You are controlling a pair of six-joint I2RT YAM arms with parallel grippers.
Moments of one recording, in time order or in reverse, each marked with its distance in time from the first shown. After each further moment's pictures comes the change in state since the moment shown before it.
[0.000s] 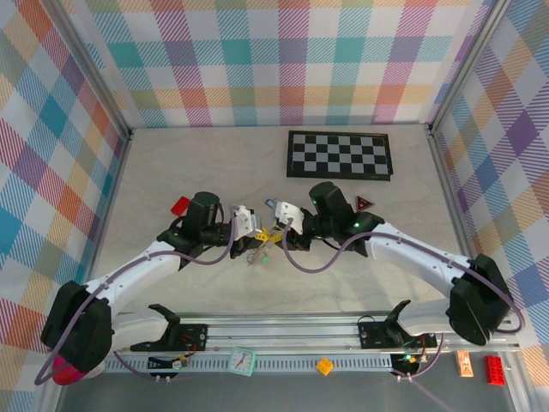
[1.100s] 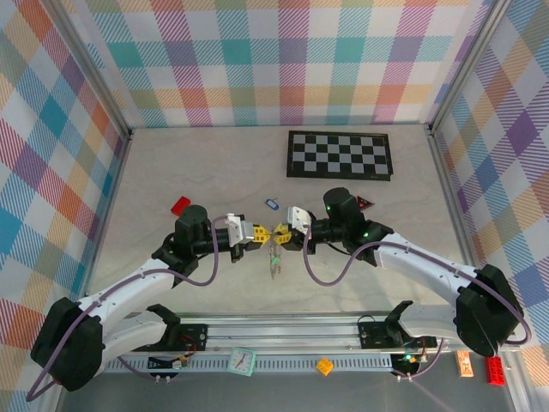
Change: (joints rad) left arm -0.027 -0.109 -0.158 0.359 0.036 -0.147; right arm -0.022 -0.055 -0.126 0.214 -0.138 -0.016
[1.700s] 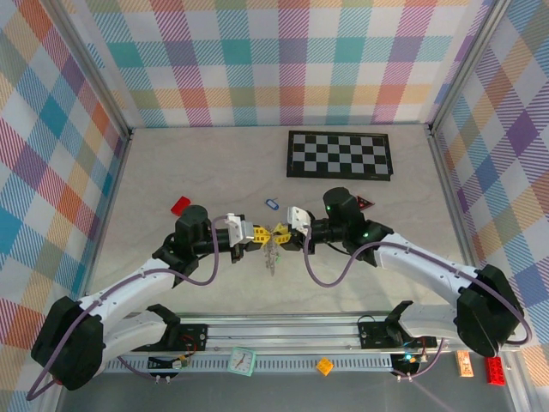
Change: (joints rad) left arm 0.000 0.011 -0.003 0.006 0.007 -0.011; right arm 0.010 0.004 0.005 0.011 -0.023 0.000
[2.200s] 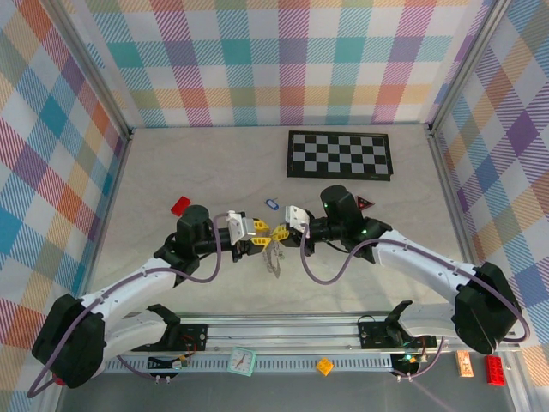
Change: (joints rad) left arm -0.005 0.000 -0.002 0.005 -0.060 -0.043; right arm 0.000 0.016 0.045 -0.089 0.018 -0.024
